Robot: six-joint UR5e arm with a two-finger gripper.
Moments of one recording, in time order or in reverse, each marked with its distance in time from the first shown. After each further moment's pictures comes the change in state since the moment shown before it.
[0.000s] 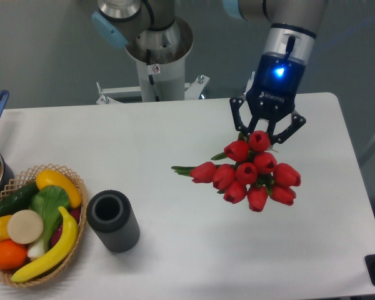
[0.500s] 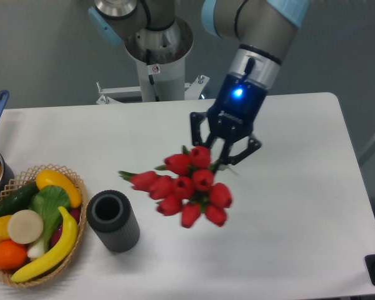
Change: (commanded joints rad) arm -0.098 -0.020 -0.002 0.032 -0.211 0.023
